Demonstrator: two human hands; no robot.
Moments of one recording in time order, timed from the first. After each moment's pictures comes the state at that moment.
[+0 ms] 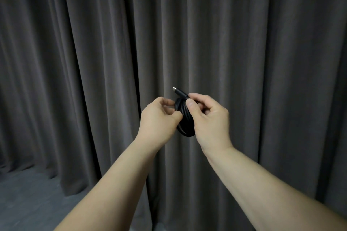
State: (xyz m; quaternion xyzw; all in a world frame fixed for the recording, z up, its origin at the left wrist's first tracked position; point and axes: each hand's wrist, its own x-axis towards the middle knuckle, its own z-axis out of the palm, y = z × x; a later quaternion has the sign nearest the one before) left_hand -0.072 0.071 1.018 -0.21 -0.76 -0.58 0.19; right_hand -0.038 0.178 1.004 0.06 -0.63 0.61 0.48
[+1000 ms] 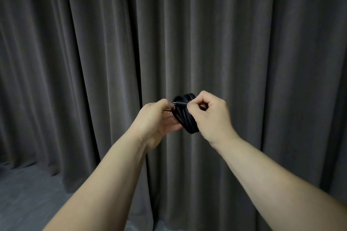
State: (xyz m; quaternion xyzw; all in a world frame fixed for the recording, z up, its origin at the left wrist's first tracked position) left_hand -0.070 0.054 1.029 -0.20 -0.59 -0.78 -0.10; right_hand -0.043 0.187 1.011 0.07 -0.73 0.51 0.45
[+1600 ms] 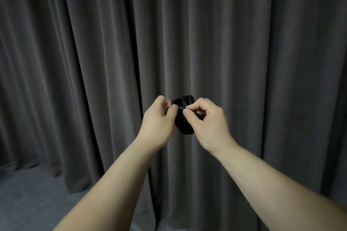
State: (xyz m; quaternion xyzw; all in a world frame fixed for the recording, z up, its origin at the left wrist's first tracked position) left_hand -0.080 0.066 1.008 -0.26 -0.71 -0.63 0.16; right_hand -0.048 0.193 0.991 0.09 -0.75 0.48 0.45
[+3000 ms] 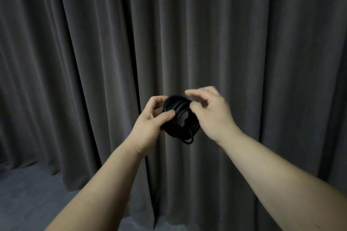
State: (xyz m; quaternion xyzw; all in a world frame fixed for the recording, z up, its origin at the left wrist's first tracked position) left_hand -0.100 0.053 0.989 -0.36 -0.59 -0.73 0.00; right_hand -0.046 0.206 1.009 0.08 -0.78 0.44 0.44
